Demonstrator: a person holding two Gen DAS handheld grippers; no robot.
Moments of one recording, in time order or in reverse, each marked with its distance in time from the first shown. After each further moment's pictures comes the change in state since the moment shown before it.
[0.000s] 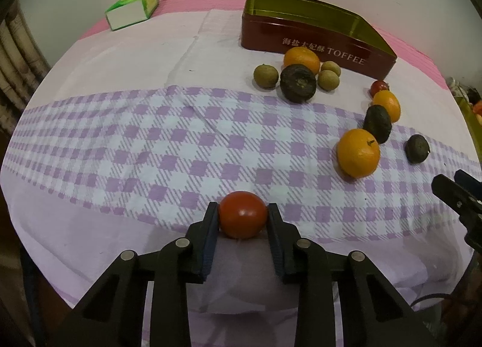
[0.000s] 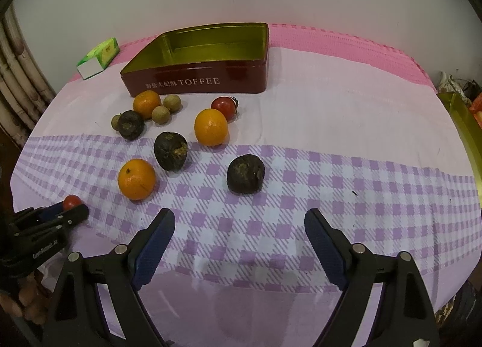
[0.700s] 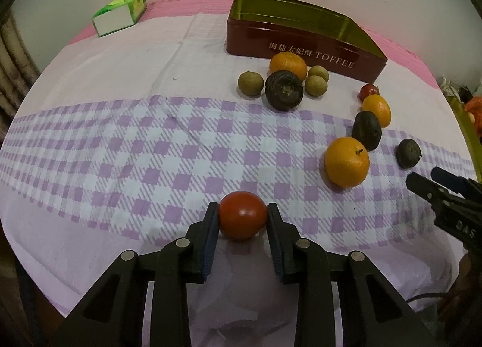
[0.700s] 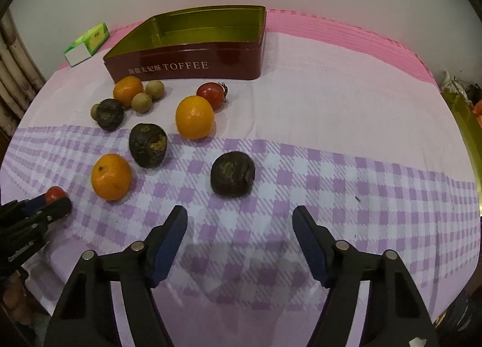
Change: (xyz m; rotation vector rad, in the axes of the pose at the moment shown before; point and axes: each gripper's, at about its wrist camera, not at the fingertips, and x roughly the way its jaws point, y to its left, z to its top) left arm 0.004 -0.004 0.005 0.022 -0.015 -0.054; right arm 0.033 -0.005 0.011 -0.024 0.066 -0.033
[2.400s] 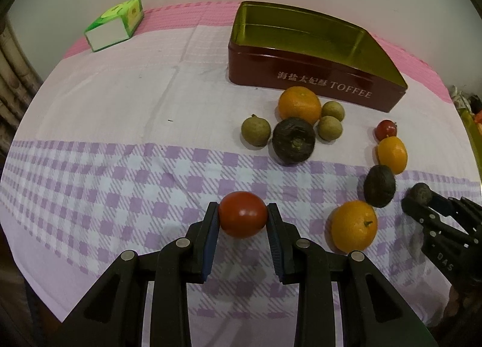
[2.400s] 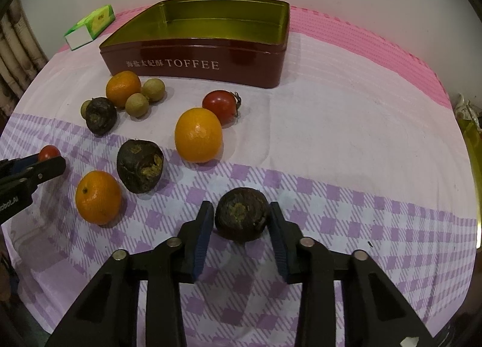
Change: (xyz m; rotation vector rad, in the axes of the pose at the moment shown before) left arm 0.021 -0.001 0.056 0.011 0.001 0.039; right arm 0.031 0.012 0.034 -0.091 0.033 -0.002
